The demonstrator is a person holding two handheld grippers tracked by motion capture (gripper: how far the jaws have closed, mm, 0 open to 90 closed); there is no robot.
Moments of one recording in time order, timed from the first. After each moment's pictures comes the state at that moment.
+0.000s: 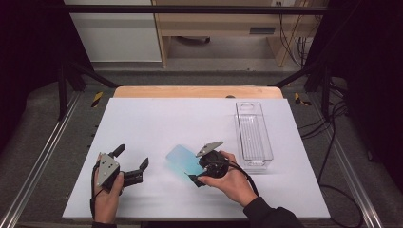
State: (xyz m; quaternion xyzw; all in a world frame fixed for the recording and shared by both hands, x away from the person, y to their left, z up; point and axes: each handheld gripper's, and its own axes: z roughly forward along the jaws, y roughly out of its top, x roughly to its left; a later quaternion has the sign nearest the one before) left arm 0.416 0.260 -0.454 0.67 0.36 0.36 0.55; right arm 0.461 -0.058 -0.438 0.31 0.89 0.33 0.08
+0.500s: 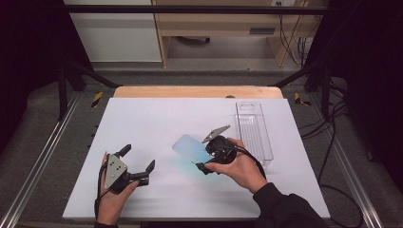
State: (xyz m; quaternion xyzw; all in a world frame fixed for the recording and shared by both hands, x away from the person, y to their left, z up) left arm 0.412 0.239 -0.449 0.69 0.32 0.37 0.54; right arm 0.478 -0.076 -0.393 0.31 0.89 0.31 0.09
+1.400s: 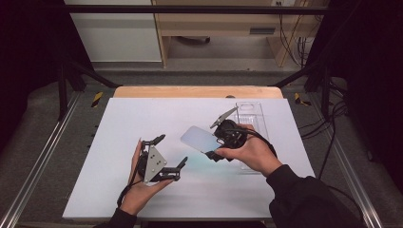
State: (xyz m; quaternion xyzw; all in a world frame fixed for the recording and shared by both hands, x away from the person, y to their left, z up) left arm 0.433 0.152 -0.425 0.74 0.20 0.39 0.52; right arm 0.496 -0.097 -0.346 0.31 0.91 0.27 0.08
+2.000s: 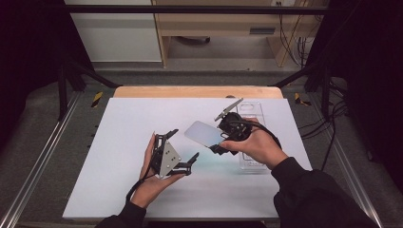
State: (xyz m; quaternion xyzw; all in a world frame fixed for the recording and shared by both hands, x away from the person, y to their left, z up) left arm 0.447 0.124 -0.425 0.74 0.16 0.41 0.51; right arm 0.507 -0.108 -0.330 0.31 0.91 0.27 0.07
